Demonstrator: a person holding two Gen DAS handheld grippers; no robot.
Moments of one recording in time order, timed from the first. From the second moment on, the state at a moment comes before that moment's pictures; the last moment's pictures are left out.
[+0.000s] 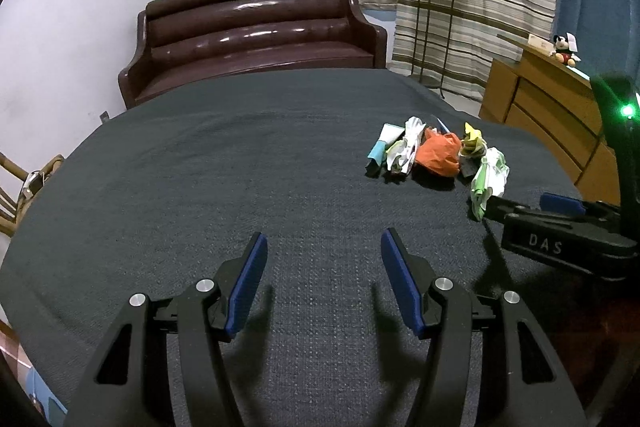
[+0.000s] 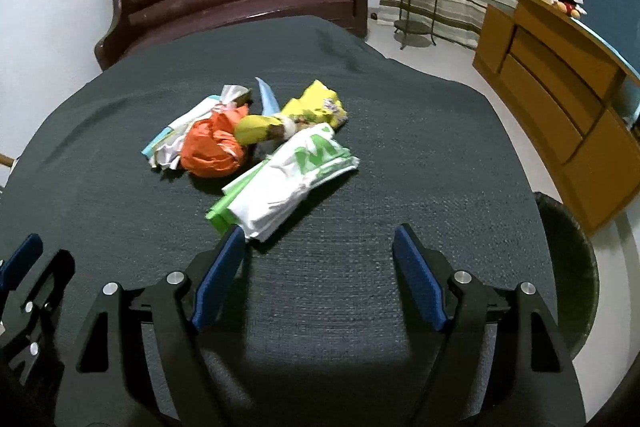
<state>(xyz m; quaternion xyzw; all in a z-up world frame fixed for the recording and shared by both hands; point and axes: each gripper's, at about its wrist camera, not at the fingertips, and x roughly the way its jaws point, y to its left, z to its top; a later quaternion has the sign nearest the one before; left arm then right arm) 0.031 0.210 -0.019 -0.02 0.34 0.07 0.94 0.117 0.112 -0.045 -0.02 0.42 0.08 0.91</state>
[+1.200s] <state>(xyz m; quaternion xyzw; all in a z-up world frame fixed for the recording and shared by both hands) 0.048 0.235 -0.023 -0.06 0.36 0.09 0.93 0.132 0.087 -0.043 -0.01 0.43 0.06 0.90</state>
